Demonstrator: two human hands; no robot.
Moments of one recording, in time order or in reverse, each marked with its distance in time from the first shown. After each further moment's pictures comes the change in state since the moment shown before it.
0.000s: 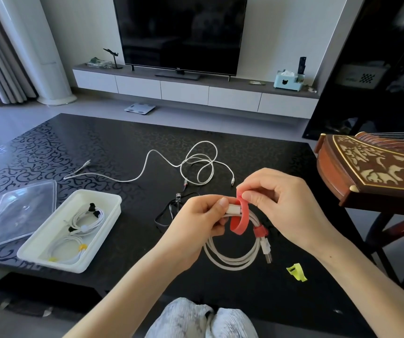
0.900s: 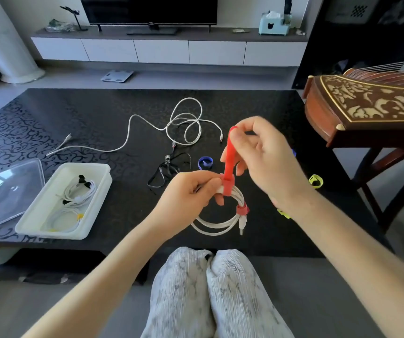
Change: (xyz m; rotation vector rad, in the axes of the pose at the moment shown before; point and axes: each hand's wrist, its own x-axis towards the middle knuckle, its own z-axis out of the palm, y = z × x) left_hand -0.024 -0.021 -0.001 0.391 -0.100 0.143; right_hand -0.024 -0.018 0.025 0.381 0.181 0.340
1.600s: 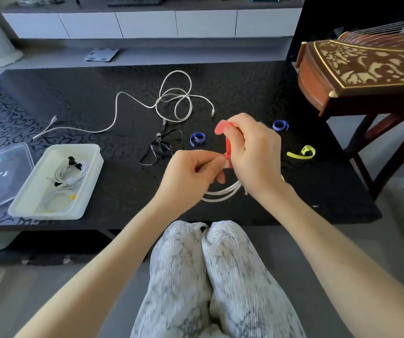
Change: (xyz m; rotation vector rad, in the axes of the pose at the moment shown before) left_hand -0.007 -0.002 0.023 0.121 0.076 -0.016; right_hand -0.020 0.043 0.015 -0.535 0.312 -0.292
